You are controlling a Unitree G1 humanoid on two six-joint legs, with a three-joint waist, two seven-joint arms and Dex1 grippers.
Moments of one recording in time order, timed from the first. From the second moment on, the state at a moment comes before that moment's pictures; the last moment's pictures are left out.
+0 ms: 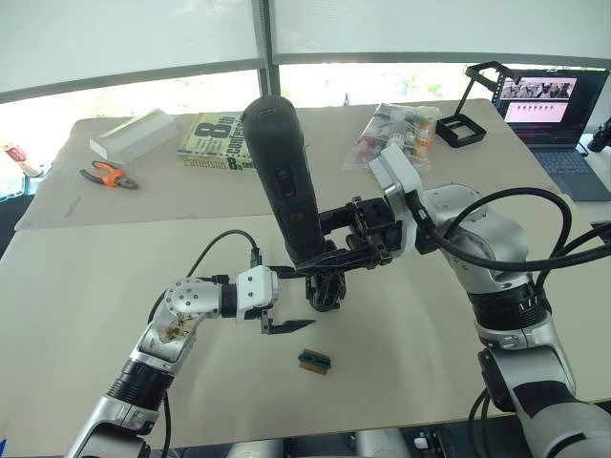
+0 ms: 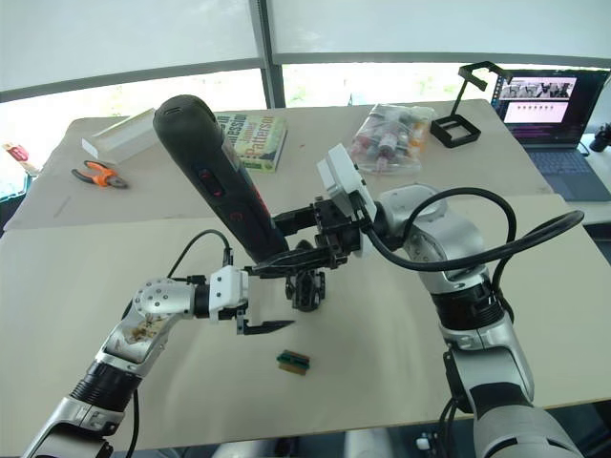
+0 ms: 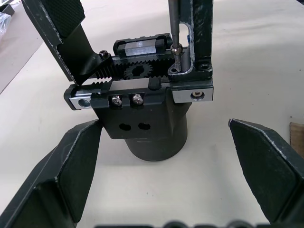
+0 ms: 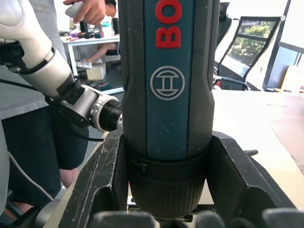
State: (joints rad) left arm -0.31 0.52 -0.23 0.01 -0.18 -0.08 -1.11; right arm -0.81 -0.47 0.17 -0.12 0.62 0.55 1.35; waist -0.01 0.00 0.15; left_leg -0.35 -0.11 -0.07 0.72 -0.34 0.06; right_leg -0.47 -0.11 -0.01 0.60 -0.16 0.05
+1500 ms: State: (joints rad) left arm -0.44 0.35 -0.29 0.26 -0.12 -0.09 -1.09; right arm -0.80 -0.46 0.17 -0.07 0.60 0.53 1.32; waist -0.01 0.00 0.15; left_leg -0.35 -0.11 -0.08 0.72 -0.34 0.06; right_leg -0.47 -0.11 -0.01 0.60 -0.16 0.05
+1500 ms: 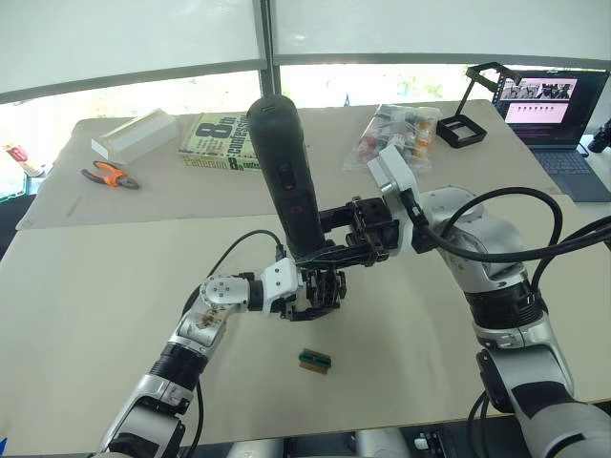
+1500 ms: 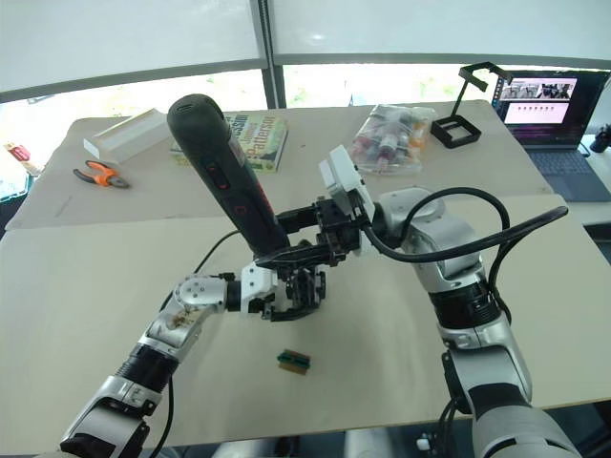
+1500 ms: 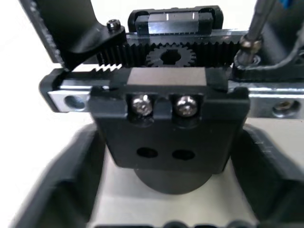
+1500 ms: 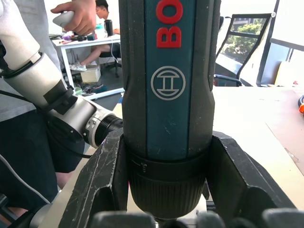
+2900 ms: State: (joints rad) left arm -0.48 0.33 -0.29 0.34 -0.12 -0.09 -1.12; right arm -0.64 -0.44 0.14 -0.14 0.63 0.44 1.19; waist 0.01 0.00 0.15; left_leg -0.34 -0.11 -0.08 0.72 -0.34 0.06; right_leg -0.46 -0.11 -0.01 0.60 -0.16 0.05
